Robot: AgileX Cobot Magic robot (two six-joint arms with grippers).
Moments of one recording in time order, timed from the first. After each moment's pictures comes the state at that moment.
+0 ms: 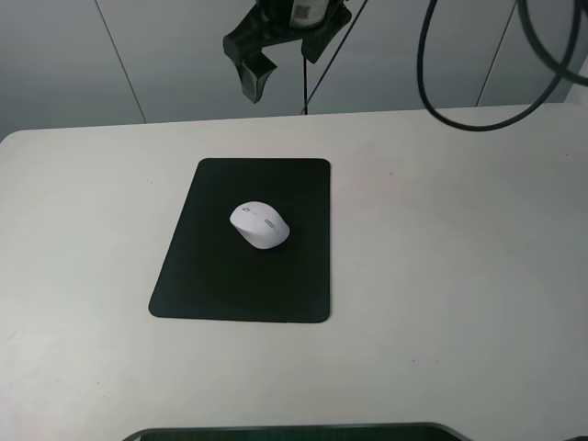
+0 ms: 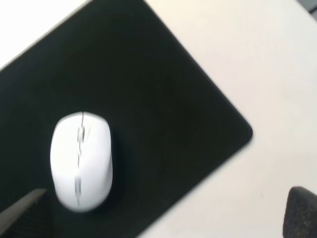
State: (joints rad) left arm 0.12 0.00 -0.51 -0.07 1.08 0.00; right arm 0.67 2.05 -1.96 -0.02 1.22 -0.12
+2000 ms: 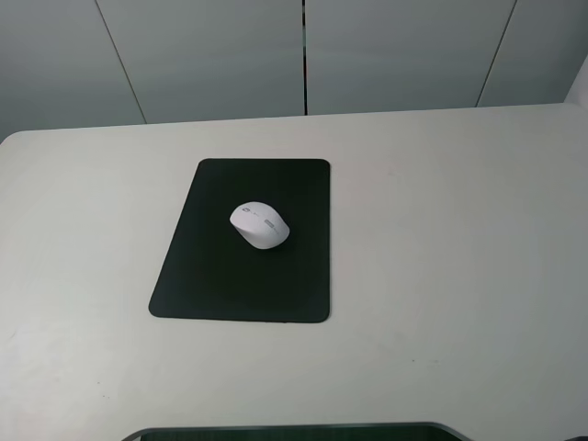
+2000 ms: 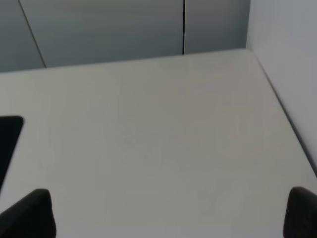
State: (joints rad) left arm 0.12 0.00 -0.51 -0.07 1.08 0.01; right arm -0.04 0.22 -0.86 -0.04 1.22 0.06
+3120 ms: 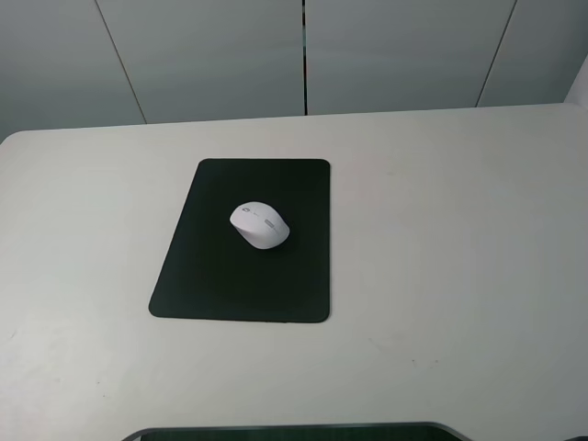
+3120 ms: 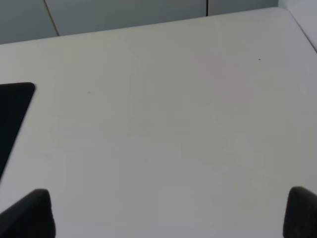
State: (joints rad) left arm 0.12 0.00 -0.51 -0.07 1.08 0.01; right arm -0.04 0.00 -0.52 0.03 1.13 0.07
